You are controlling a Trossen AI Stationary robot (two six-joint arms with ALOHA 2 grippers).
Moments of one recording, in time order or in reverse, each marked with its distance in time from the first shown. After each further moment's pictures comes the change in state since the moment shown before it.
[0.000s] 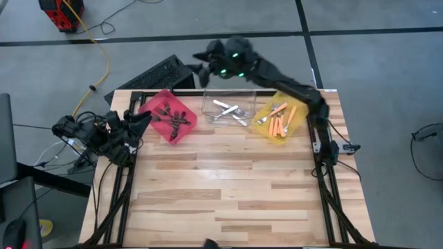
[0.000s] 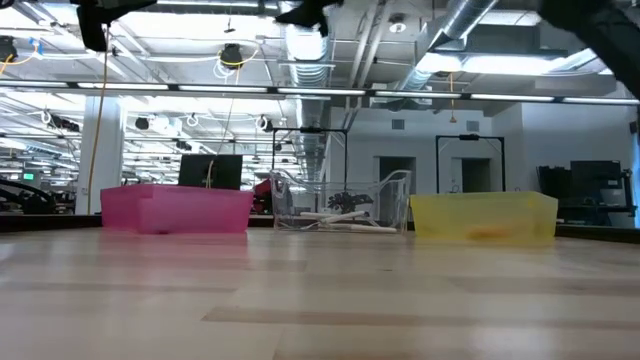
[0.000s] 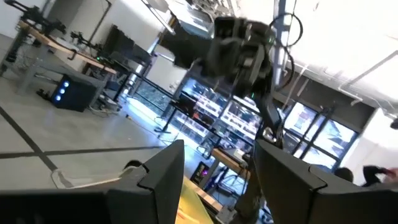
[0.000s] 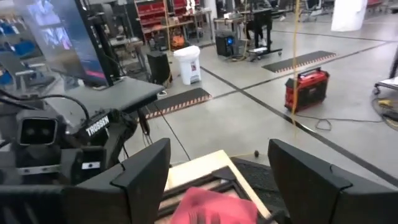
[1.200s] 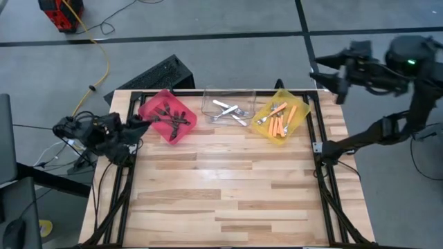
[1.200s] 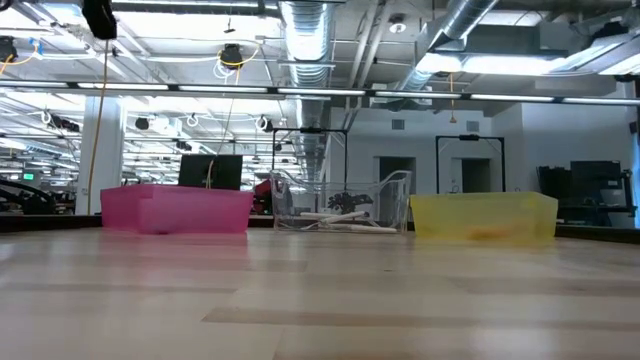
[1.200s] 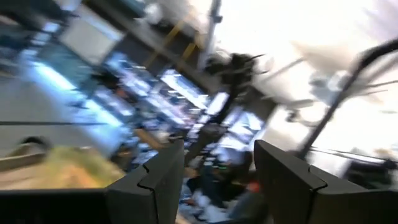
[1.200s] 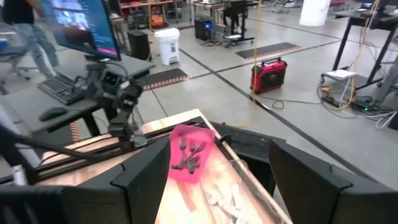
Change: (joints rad) left arm 0.000 -0.041 0.000 -0.033 0.299 -0.201; right arm 0.138 -0.822 -0.001 -0.943 0.246 -0.062
